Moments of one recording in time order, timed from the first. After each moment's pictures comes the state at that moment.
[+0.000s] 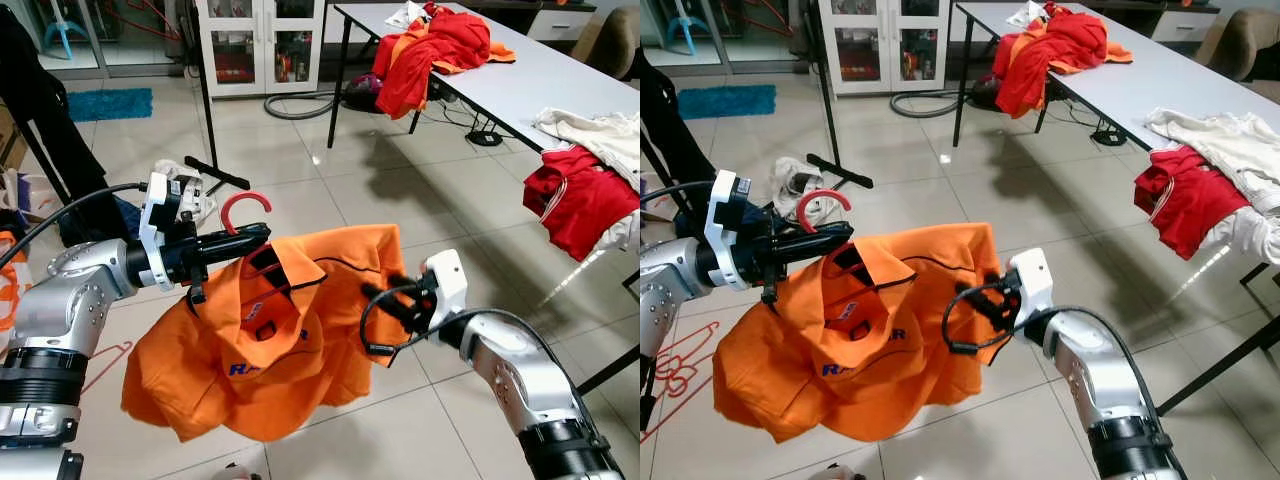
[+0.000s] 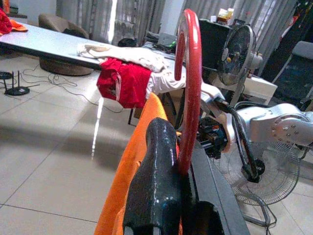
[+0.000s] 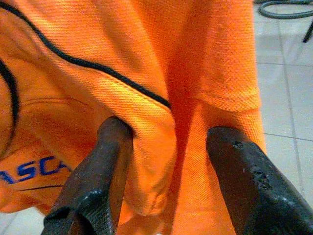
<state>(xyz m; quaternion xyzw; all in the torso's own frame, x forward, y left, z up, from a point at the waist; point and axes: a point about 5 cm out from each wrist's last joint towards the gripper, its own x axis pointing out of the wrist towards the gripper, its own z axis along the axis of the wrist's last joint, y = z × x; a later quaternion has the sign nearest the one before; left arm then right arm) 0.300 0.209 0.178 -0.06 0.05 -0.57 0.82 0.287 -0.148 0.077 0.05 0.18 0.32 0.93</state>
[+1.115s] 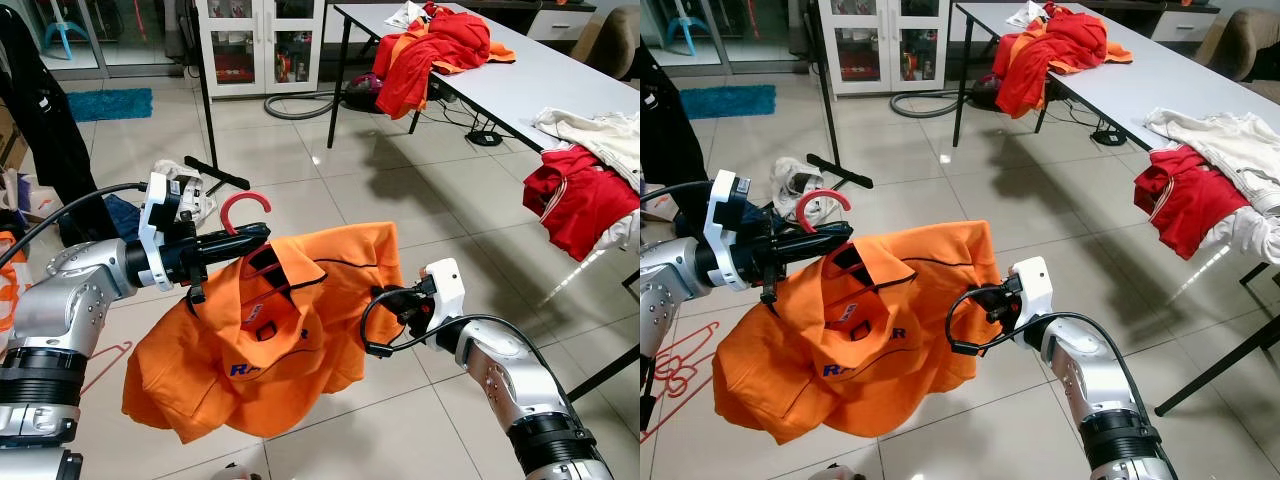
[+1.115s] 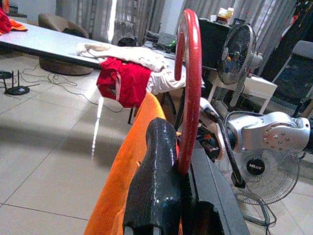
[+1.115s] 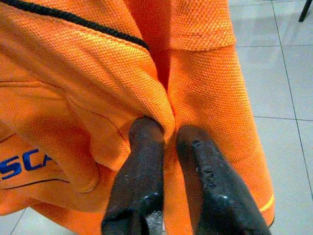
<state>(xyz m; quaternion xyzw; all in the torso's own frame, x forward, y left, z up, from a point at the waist) 0.300 0.210 0.178 -0.06 0.05 -0.57 0.82 0.289 -0.151 0.055 0.08 0.20 0.30 0.93</state>
